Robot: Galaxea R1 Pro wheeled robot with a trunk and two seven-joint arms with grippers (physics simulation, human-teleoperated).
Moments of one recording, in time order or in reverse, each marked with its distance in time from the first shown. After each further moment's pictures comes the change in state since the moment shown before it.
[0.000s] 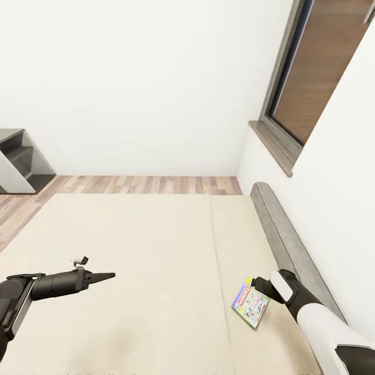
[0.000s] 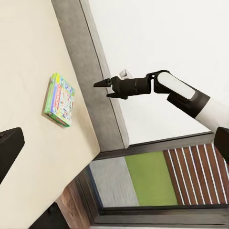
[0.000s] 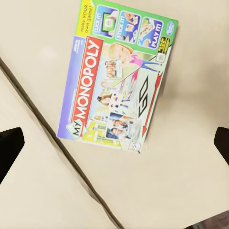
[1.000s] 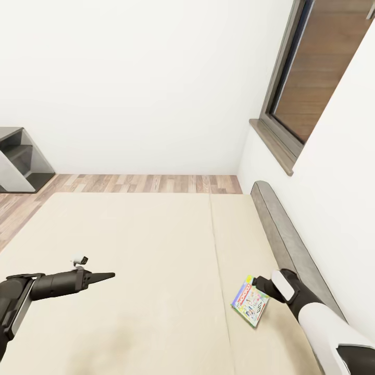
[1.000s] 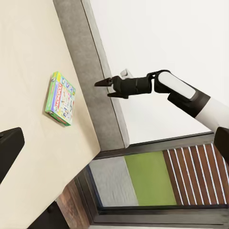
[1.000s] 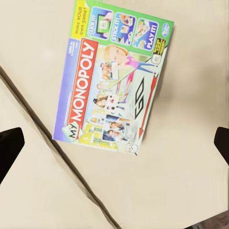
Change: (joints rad) left arm 0.000 0.001 0.001 0.000 0.001 0.000 0.000; right arm -0.003 -0.008 -0.002 -0.002 -0.006 0.000 -0.001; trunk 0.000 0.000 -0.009
